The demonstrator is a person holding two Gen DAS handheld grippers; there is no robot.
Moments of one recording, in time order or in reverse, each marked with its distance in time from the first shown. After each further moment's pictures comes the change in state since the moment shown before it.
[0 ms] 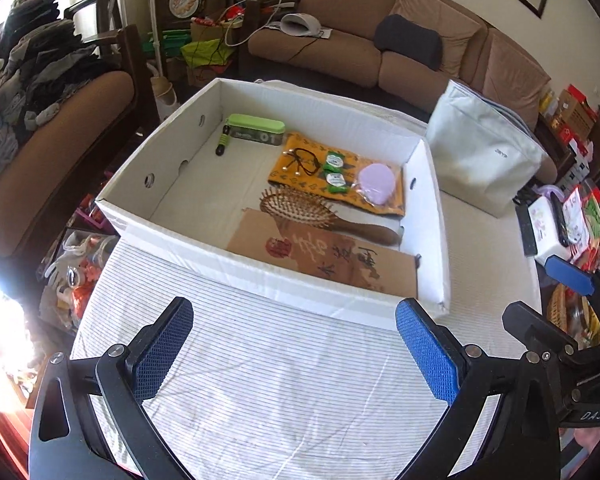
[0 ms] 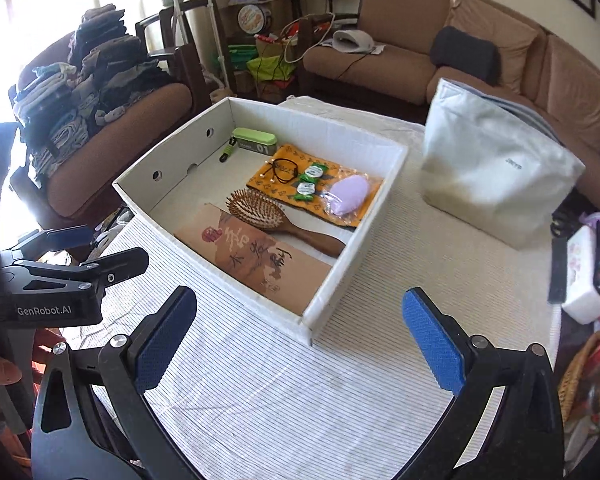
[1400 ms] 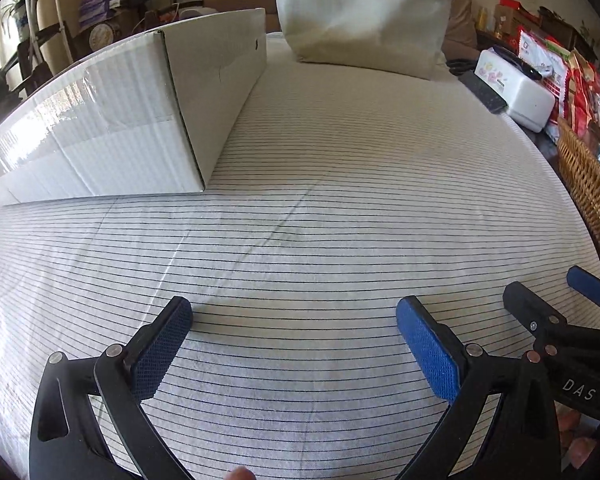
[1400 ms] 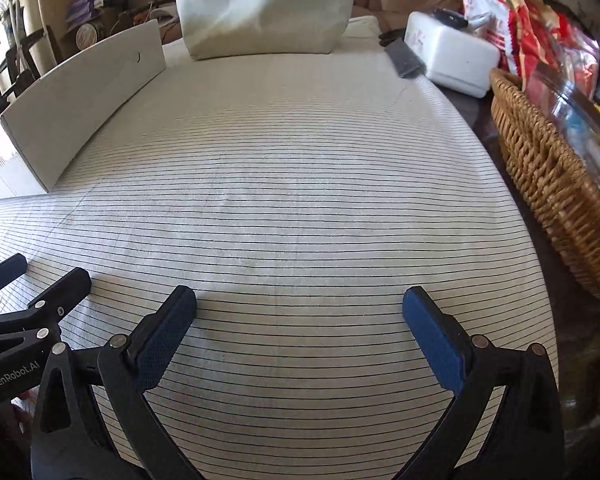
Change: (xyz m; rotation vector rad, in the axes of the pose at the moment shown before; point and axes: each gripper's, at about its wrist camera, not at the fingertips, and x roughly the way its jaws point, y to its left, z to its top) left arm 0.131 -0.176 -0.173 0.250 -0.050 -0.023; right arm 0.055 -0.167 -0.253 0.393 0.019 -0.351
